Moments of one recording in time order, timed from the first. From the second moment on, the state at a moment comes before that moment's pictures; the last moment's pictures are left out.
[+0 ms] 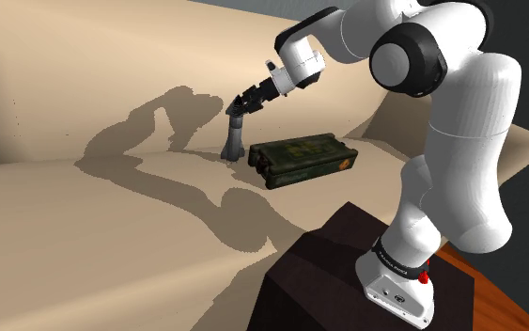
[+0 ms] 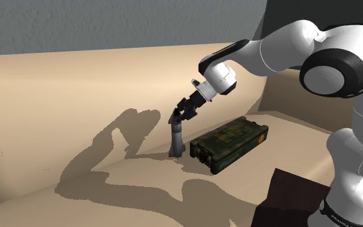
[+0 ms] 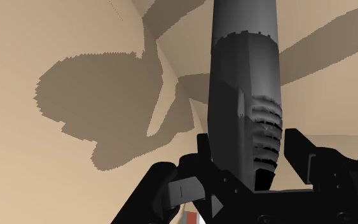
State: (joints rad) arm 0.73 0.43 -1.08 -1.97 1.49 2.05 -2.09
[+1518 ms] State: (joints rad) arm 0.82 0.32 -1.17 -1.91 1.33 2.05 -1.93
